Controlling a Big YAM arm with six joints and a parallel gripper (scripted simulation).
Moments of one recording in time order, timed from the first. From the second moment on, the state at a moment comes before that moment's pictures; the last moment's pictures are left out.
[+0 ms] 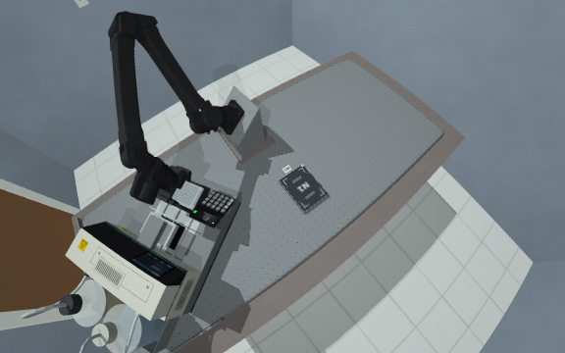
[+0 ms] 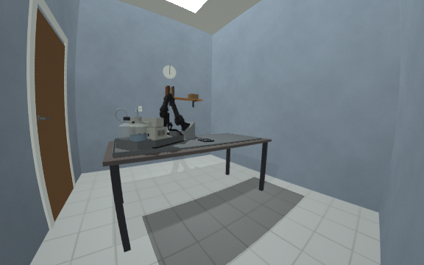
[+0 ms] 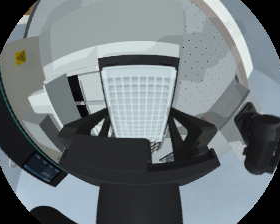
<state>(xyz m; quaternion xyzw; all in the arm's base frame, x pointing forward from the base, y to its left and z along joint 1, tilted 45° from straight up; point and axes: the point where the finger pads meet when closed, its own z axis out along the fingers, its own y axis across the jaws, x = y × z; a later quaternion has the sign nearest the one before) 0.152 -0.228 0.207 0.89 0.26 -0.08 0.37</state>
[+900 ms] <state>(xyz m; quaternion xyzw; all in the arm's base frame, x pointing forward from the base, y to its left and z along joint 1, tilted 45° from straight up) 0.153 -0.229 0.207 0.88 0.26 -0.08 0.38</state>
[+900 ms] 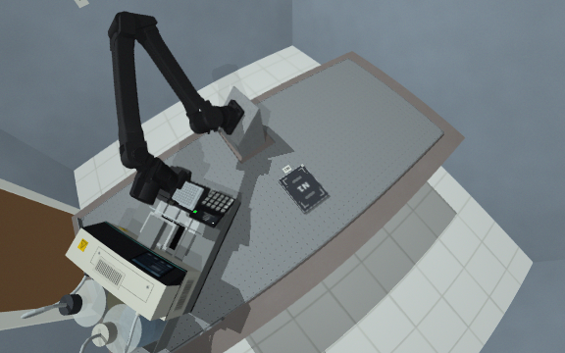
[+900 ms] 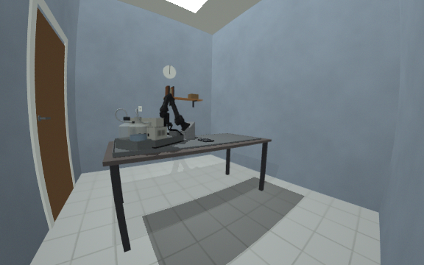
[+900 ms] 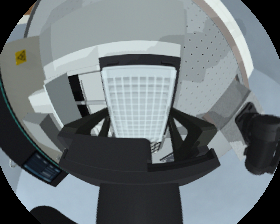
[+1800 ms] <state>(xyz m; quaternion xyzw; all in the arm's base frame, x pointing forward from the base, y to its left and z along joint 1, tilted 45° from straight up) 0.153 -0.232 0.204 0.88 0.26 -0.08 0.38</state>
